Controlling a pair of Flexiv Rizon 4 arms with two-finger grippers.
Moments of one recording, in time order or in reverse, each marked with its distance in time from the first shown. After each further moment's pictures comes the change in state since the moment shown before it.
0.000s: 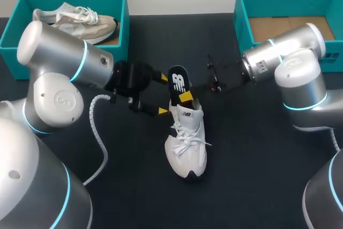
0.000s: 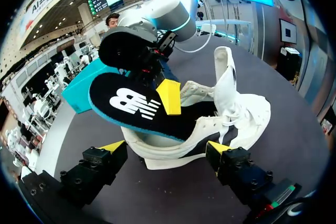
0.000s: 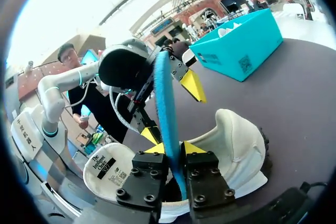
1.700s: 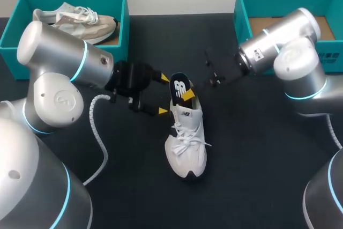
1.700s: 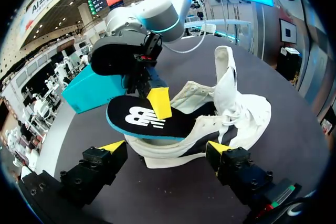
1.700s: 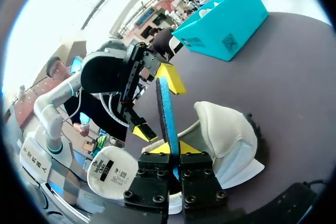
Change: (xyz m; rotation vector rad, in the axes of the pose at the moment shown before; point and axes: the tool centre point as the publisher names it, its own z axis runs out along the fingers) left arm 0.000 0.000 0.000 0.000 0.000 0.000; right arm -0.012 -0.002 -0.006 0.114 -0.025 0.184
